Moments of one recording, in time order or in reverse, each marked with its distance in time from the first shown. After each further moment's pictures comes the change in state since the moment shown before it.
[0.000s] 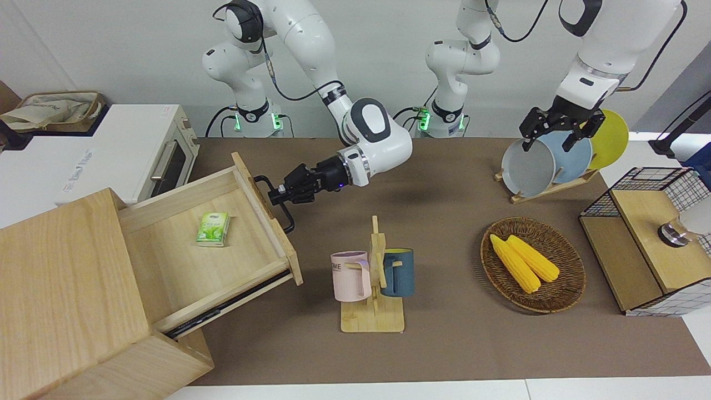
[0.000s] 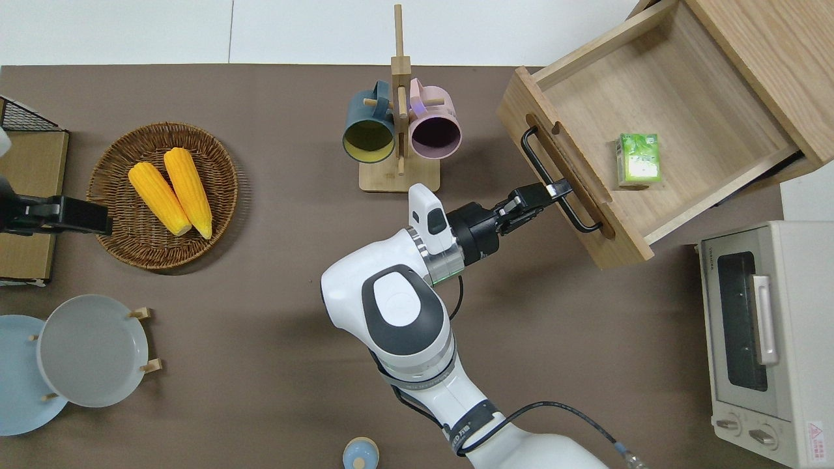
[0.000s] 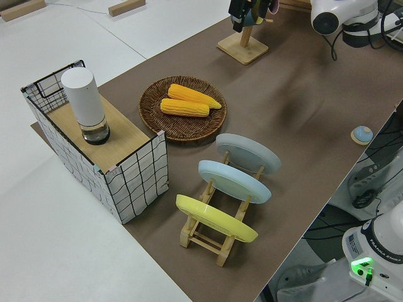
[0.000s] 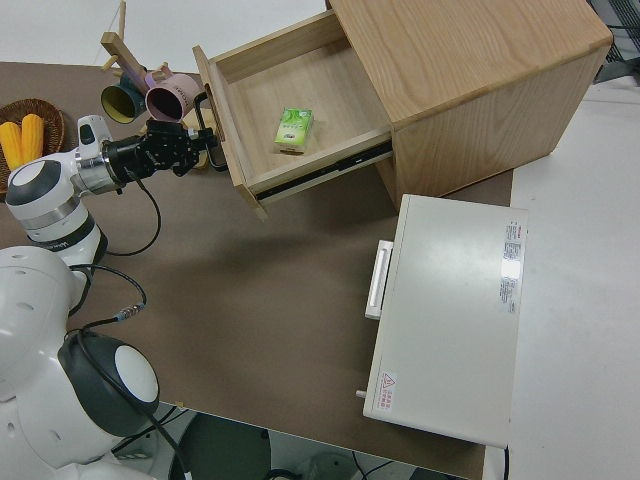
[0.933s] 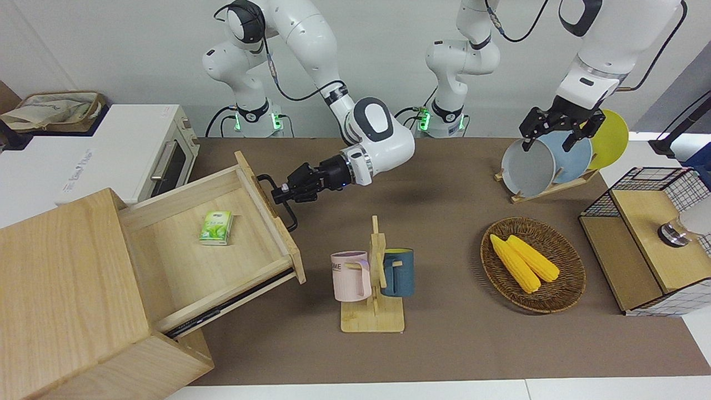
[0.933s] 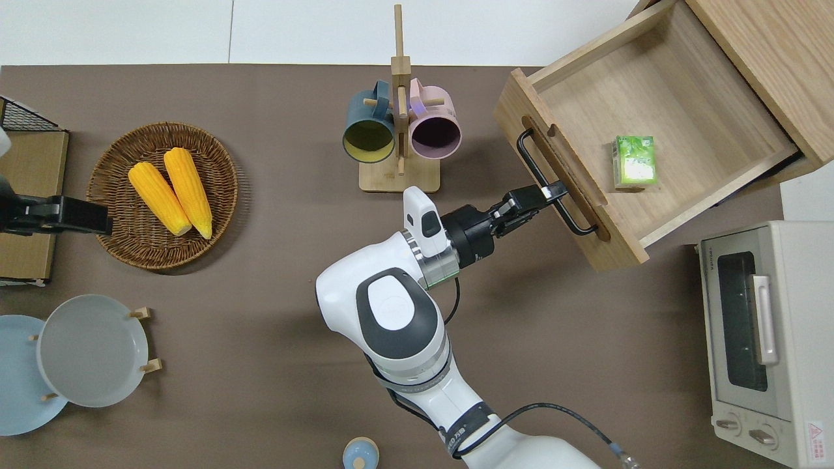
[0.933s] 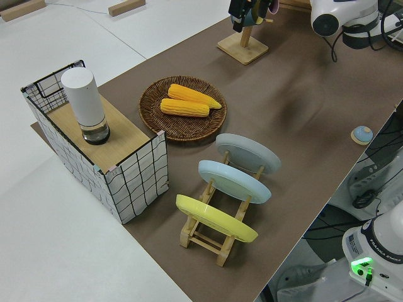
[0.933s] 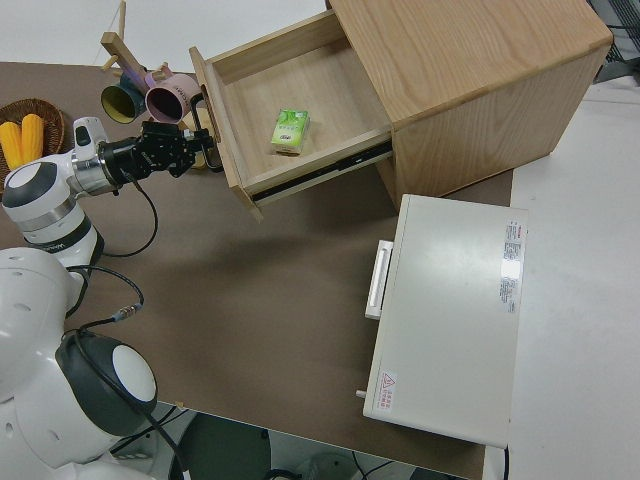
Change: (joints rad) left arm 0.000 0.000 0.000 0.000 0.000 0.000 0.000; right arm 0.011 0.006 0.000 0.006 0.000 -0.010 -0.009
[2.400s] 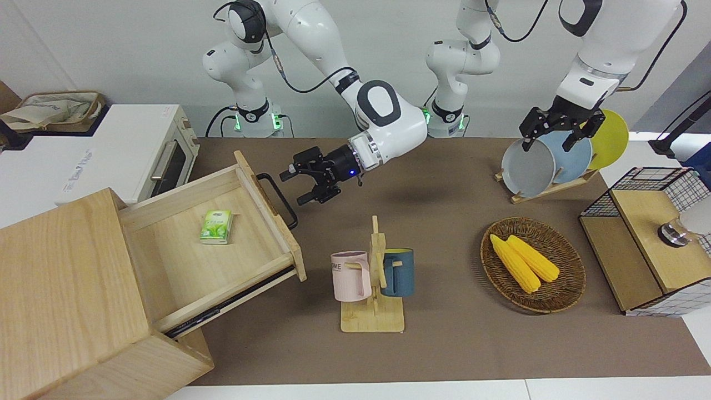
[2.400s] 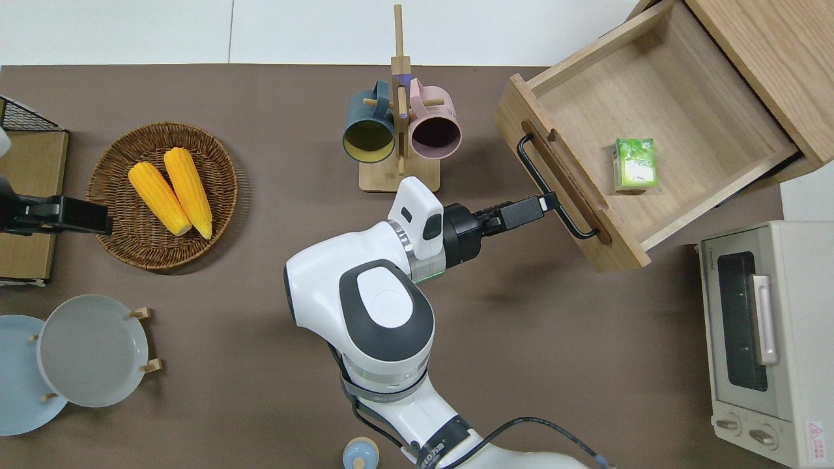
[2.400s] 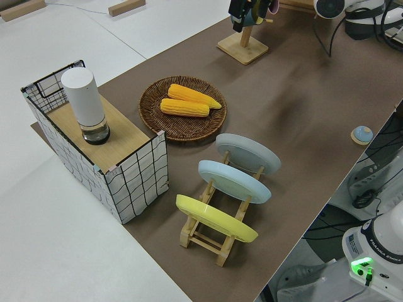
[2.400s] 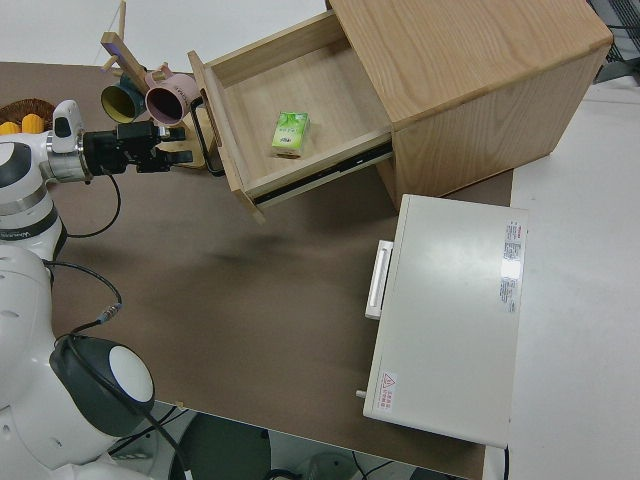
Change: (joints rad) left arm 0.000 0.000 0.000 0.000 0.000 0.000 0.000; right arm 0.013 -0.001 0.000 0.160 0.247 0.003 0.204
